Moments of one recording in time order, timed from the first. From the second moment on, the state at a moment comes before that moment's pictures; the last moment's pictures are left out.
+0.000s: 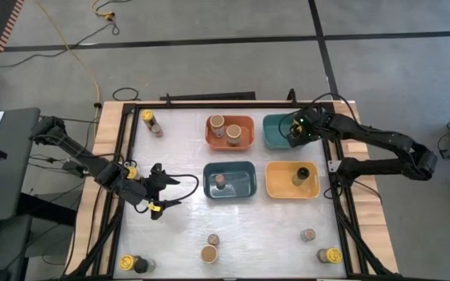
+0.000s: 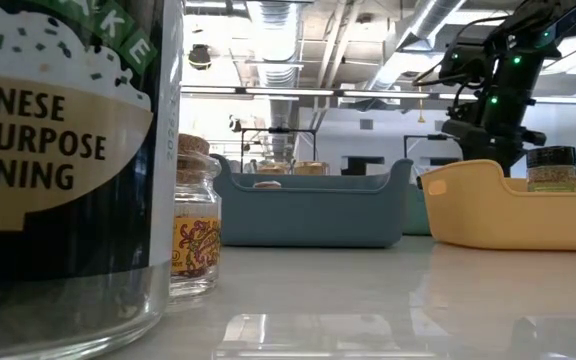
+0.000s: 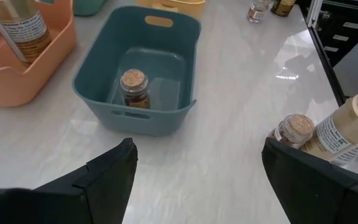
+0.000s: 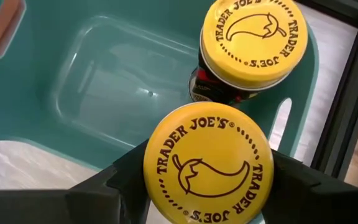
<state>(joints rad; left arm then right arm) -0.58 0.92 0.65 -0.33 -0.54 -0.52 -0.64 1.07 0.69 -0.77 0.26 0.46</state>
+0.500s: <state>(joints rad) -0.58 0.92 0.65 -0.33 -0.54 -0.52 -0.64 1.07 0.64 -0.70 0.26 0.46</state>
